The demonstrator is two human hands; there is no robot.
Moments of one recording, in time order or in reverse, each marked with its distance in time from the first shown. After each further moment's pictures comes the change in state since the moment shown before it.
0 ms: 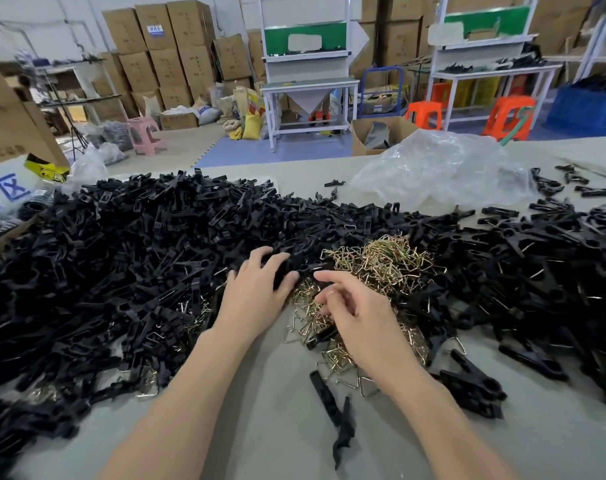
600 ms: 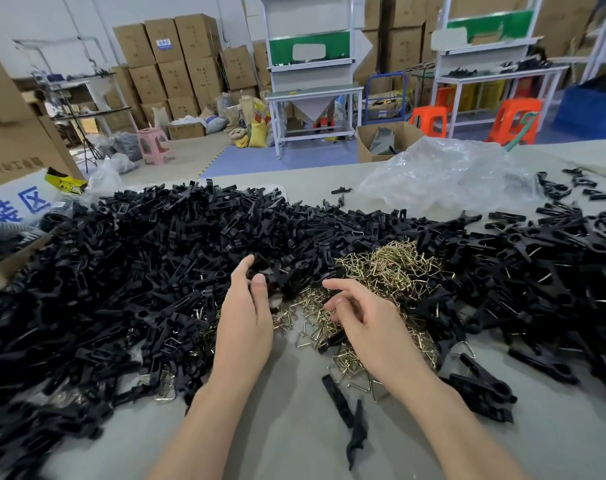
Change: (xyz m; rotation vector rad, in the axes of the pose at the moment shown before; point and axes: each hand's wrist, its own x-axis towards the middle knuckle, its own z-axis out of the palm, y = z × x) left_hand -0.052 0.002 -0.020 -0.535 0.300 -0.169; right_hand -0.003 -0.002 -0.002 -0.031 -0.035 0.010
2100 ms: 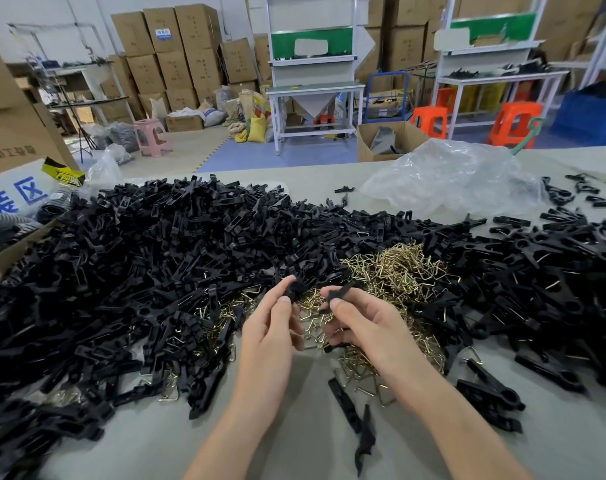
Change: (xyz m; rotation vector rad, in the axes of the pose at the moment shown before) left_hand -0.030 0.038 -0.001 -0.698 -0.126 -0.328; right_hand 0.002 -0.016 0.010 0.555 -0.050 0.223
